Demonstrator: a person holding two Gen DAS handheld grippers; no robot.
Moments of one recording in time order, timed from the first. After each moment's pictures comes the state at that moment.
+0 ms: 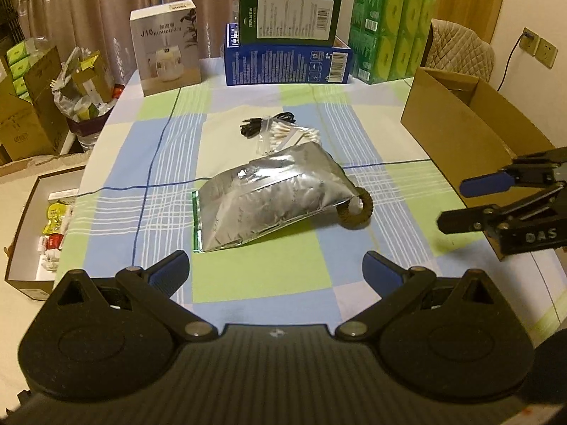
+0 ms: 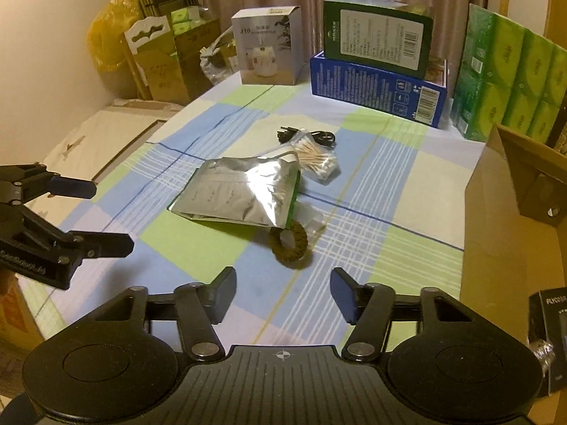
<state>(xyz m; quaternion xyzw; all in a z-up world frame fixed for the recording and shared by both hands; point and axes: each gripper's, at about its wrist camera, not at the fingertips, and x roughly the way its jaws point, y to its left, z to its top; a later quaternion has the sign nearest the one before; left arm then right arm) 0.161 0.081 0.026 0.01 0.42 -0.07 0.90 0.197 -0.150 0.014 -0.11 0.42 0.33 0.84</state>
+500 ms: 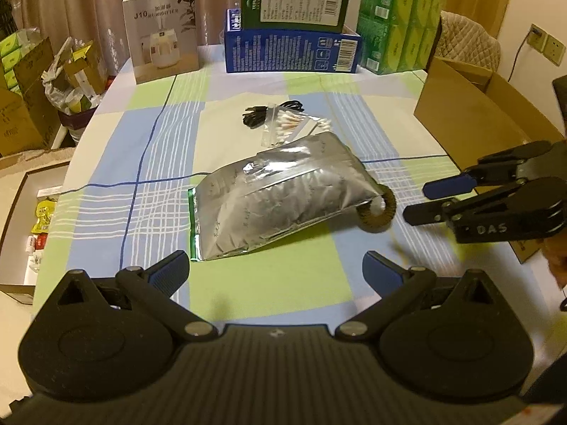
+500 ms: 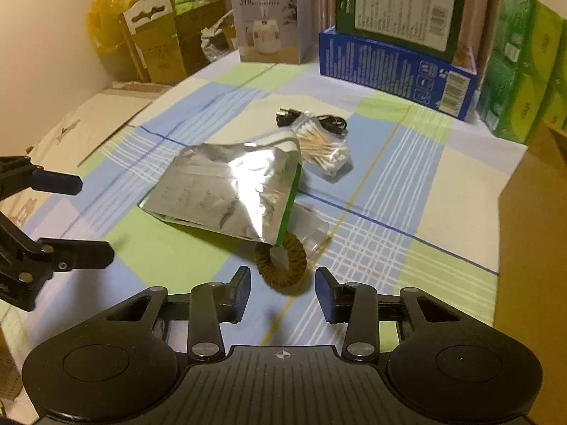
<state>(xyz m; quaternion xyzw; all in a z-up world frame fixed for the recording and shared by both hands) 0.197 0.093 -0.009 0.01 0.43 -0.08 0.90 0.250 -0.118 -0.041 -0.13 0.43 0.34 0.82</state>
